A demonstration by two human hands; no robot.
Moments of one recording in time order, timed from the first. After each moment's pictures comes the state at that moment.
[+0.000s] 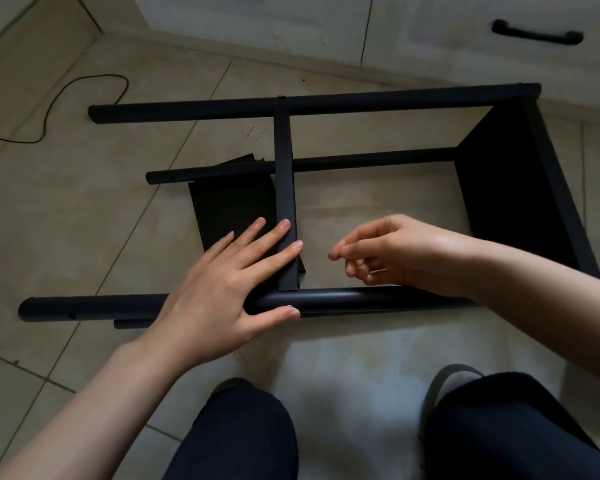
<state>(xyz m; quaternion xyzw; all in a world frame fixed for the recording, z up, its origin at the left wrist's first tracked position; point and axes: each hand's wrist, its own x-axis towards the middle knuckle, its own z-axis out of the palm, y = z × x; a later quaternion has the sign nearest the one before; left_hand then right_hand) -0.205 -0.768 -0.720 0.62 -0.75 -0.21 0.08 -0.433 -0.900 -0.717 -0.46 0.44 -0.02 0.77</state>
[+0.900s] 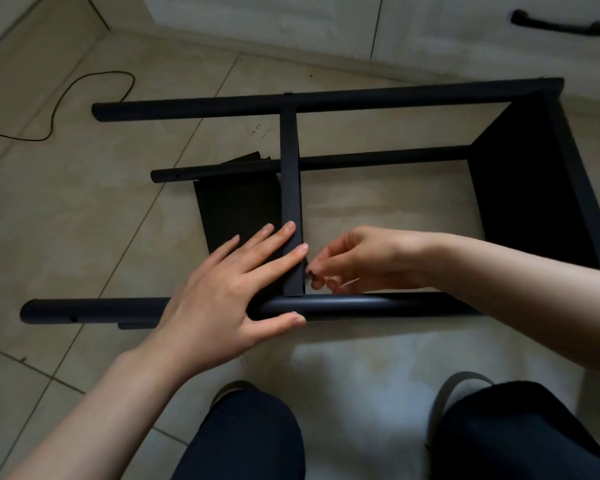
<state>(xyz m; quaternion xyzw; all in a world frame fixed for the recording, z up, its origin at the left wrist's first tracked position) -0.204 -0.768 -0.721 0.63 -0.75 -0.20 0.08 -0.399 -0.911 -0.748 -0.45 0.39 0.09 0.80</state>
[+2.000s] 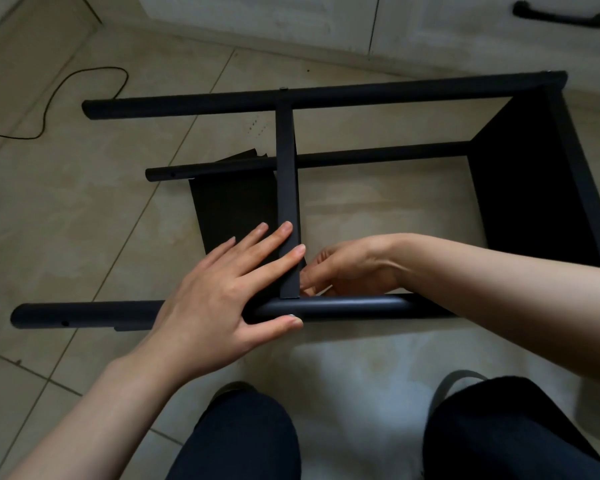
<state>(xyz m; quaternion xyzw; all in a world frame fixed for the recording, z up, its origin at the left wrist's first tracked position) -0.205 -0.767 -0.719 0.63 -0.75 -0.20 0.07 -0.377 -0.906 -0.771 -0.43 0.33 0.20 0.82</state>
